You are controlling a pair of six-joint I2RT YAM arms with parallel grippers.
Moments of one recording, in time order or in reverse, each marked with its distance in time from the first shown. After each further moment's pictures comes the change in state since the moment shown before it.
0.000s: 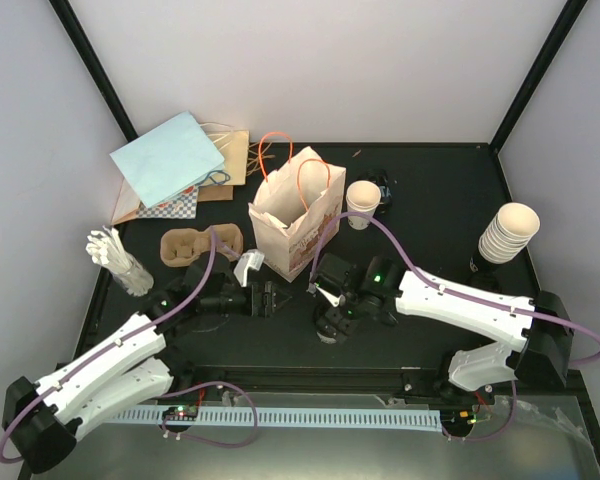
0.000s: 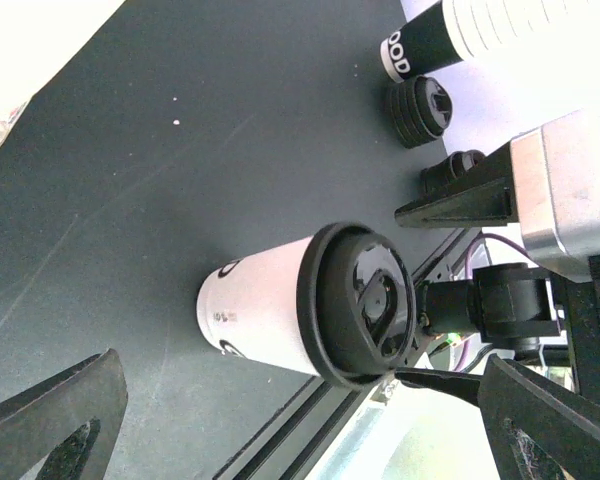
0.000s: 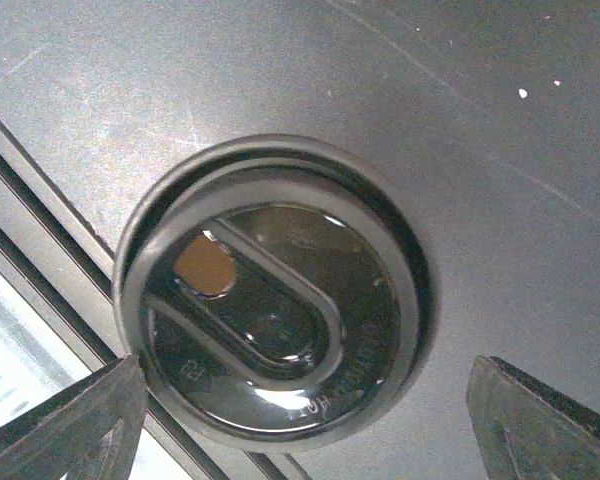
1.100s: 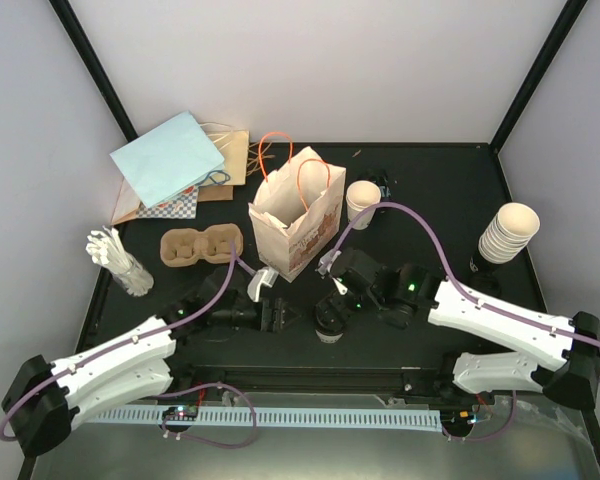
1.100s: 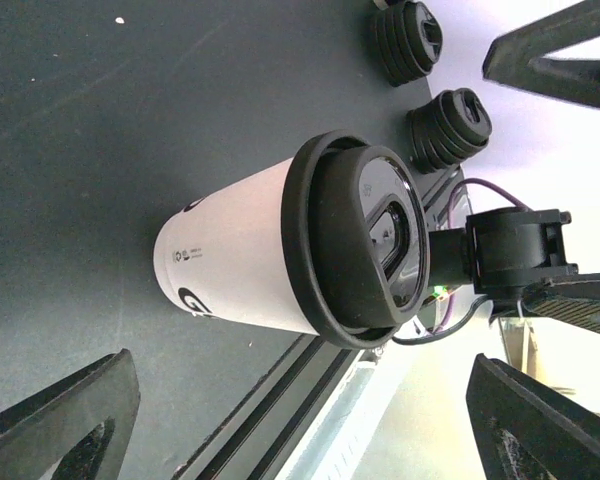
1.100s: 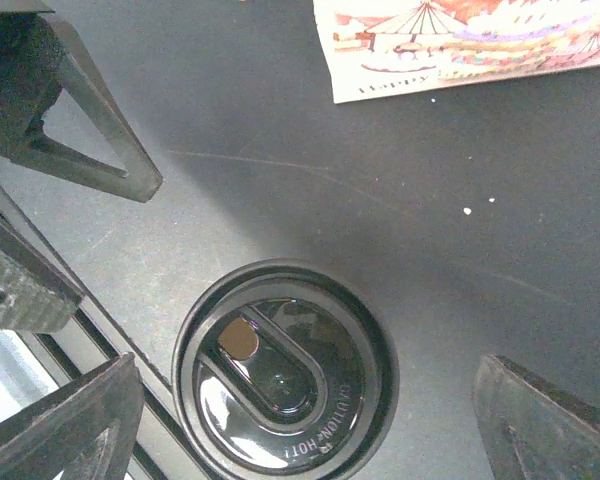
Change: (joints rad) left arm -0.113 0.058 -0.148 0.218 0.036 -0.079; right arm -0.022 -0.195 -0.091 0.224 0.050 0.103
